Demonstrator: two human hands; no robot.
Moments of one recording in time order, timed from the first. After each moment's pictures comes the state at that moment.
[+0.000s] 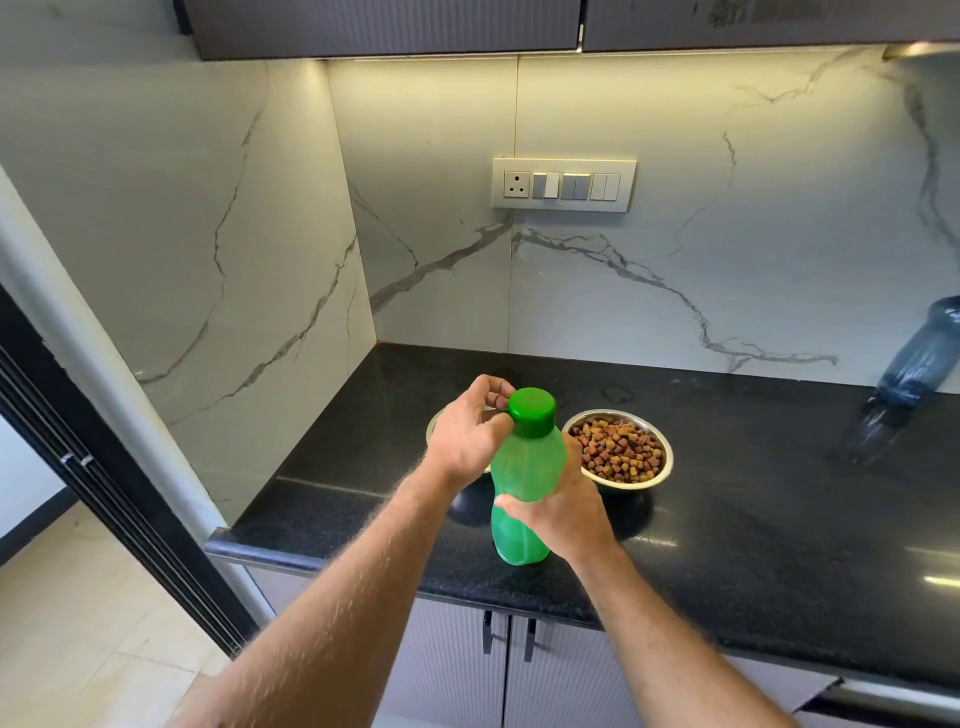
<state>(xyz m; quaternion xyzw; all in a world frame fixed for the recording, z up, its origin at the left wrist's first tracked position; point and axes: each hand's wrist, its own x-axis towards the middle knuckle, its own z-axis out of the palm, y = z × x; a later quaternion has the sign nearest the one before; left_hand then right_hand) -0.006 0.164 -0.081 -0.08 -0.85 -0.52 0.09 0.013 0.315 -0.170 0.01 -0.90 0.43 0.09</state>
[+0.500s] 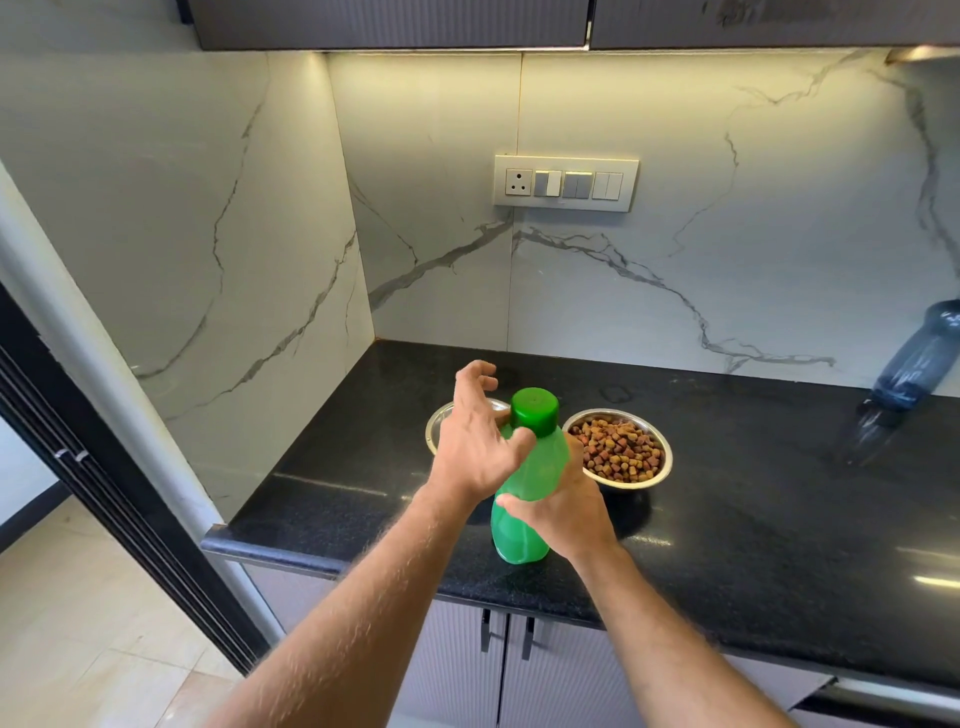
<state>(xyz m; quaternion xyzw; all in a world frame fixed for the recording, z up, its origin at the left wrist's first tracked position) 0.001 0.171 -0.095 -0.10 -0.86 -0.45 0.21 0.015 0.314 -0.169 0.03 -0.90 0.43 0.09</state>
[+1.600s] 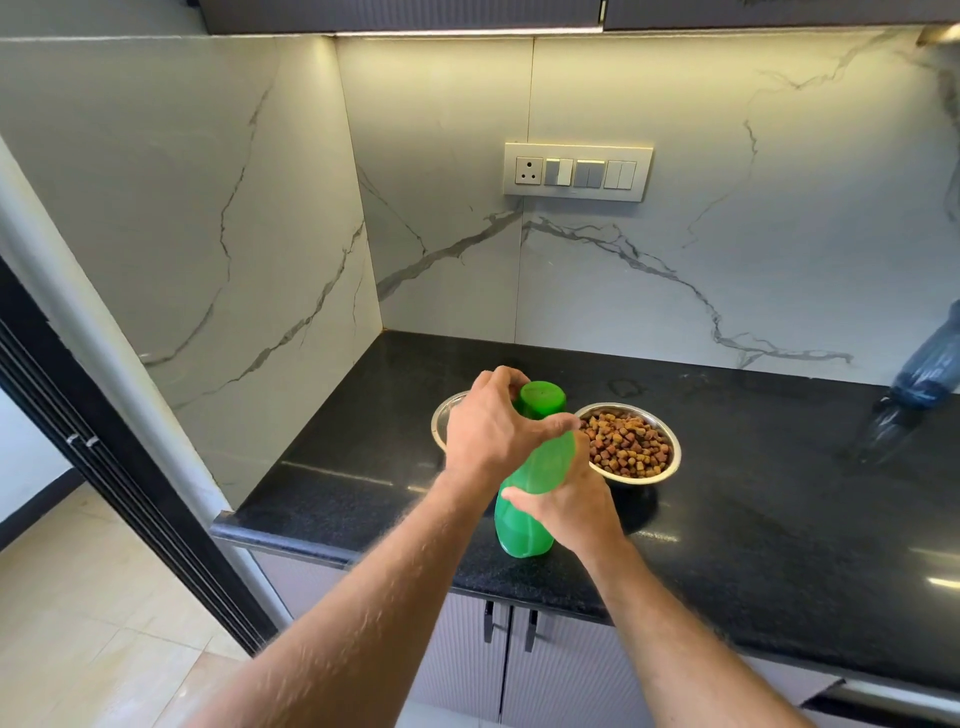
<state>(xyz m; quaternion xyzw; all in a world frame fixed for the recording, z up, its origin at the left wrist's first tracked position) -0.003 0.189 -0.080 -0.01 -0.91 -0.37 0.17 0.008 0.317 -0.176 0.01 -0.91 0.40 0.08</state>
